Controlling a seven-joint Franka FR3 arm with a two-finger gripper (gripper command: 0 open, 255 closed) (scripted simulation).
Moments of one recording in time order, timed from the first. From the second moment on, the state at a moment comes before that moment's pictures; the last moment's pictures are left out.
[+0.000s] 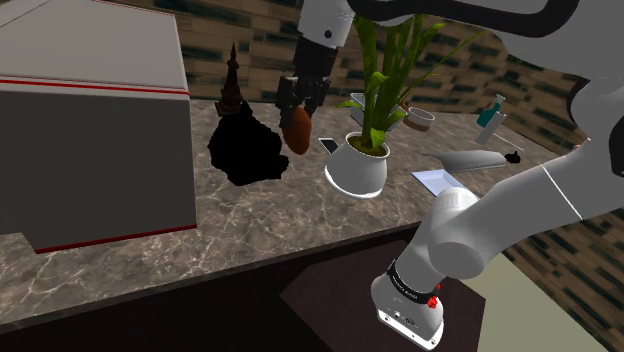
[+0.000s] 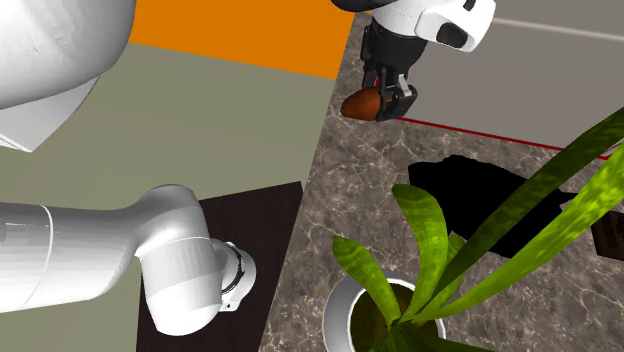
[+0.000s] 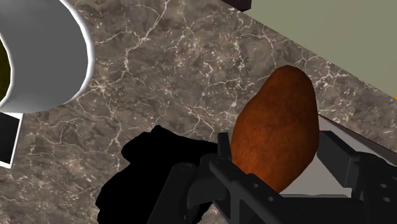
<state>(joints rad) 0.20 -0.48 0.12 -2.12 0.14 1.68 0.24</state>
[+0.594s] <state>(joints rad) 0.20 -0.46 0.12 -1.98 0.13 1.57 0.25</state>
